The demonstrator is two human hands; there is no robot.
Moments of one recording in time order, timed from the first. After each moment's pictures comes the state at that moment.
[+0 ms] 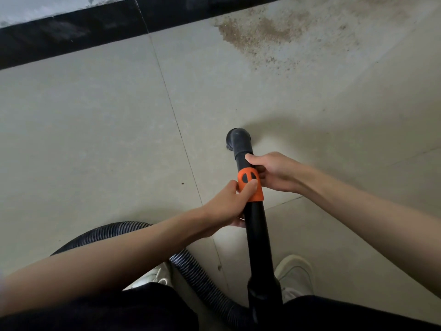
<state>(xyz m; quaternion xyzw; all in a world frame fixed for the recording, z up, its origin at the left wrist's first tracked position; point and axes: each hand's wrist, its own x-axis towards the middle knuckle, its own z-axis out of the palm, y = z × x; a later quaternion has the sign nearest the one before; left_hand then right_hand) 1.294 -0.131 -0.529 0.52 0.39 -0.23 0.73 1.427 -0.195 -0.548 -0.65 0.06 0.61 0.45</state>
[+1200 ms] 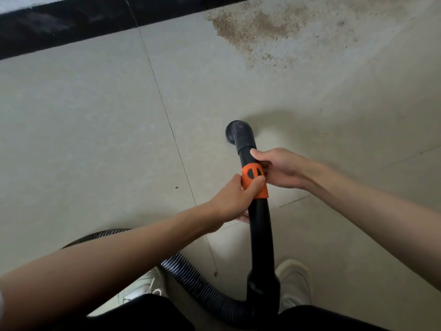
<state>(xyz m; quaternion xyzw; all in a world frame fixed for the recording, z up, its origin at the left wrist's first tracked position) 1.319 -0.130 -0.528 0.56 0.36 -0.21 0.72 1.452 -0.197 -0.559 -0.60 0.08 0.64 0.47</state>
